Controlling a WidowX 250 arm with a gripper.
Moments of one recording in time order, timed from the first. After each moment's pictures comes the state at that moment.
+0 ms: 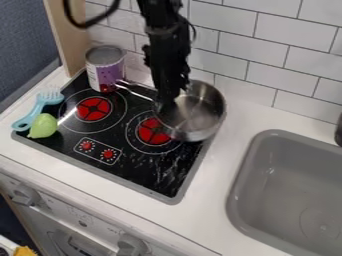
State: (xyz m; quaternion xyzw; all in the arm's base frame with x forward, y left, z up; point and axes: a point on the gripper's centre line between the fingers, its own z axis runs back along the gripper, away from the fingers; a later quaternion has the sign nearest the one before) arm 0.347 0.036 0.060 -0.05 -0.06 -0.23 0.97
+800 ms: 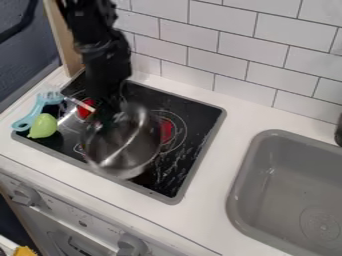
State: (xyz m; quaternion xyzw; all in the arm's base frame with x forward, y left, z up) arm 0.255 0.076 0.061 0.00 -0.03 -0.29 0.96
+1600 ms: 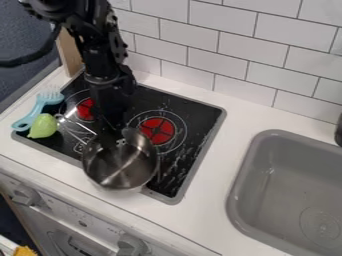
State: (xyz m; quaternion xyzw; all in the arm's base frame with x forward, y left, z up) arm 0.262 0.077 0.016 0.01 0.01 -0.30 0.95
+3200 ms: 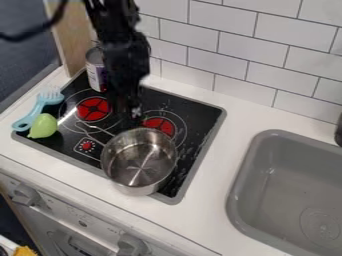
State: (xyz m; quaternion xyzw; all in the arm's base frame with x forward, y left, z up) arm 0.280 0.063 0.066 0.00 -0.03 -0.31 0.95
